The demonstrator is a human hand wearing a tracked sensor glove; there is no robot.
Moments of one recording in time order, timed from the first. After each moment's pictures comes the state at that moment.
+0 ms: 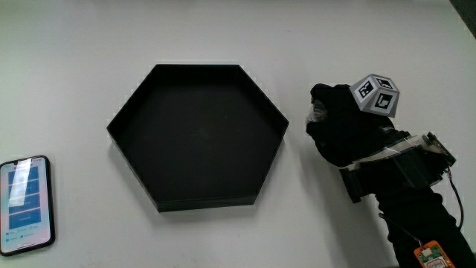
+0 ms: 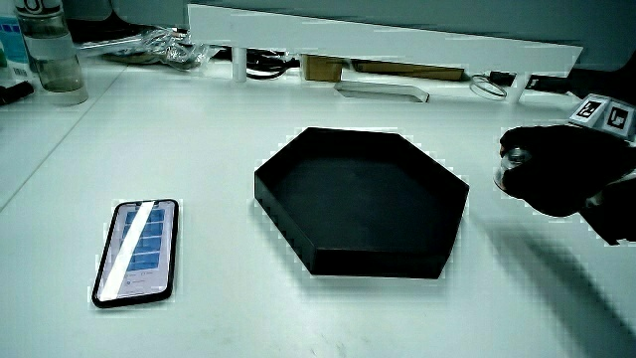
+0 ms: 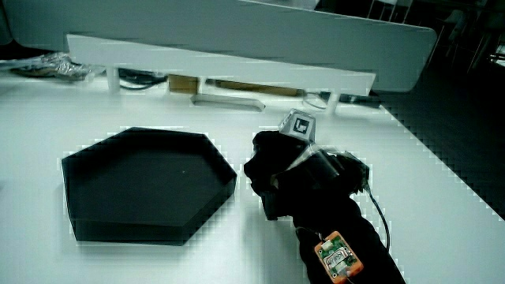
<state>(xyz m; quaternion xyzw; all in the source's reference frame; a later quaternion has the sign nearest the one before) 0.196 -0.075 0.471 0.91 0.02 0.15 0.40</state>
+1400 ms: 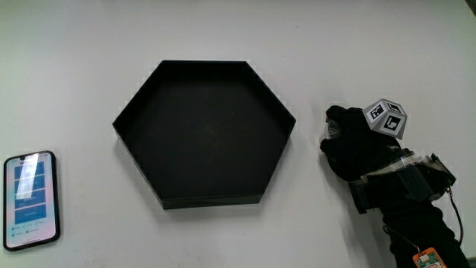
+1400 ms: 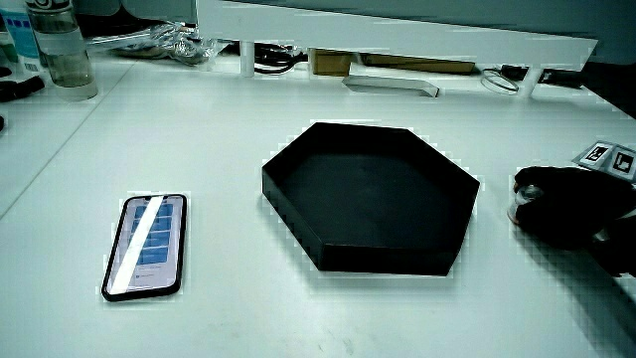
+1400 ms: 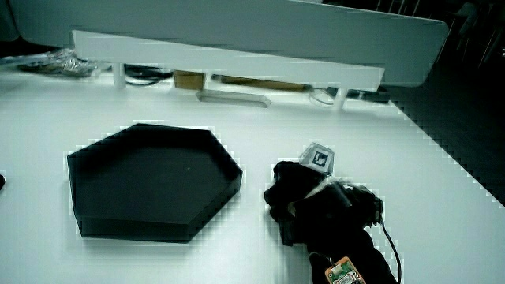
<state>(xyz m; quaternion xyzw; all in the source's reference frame) 0.235 -0.046 0.527 0.88 0.09 0.14 0.44</state>
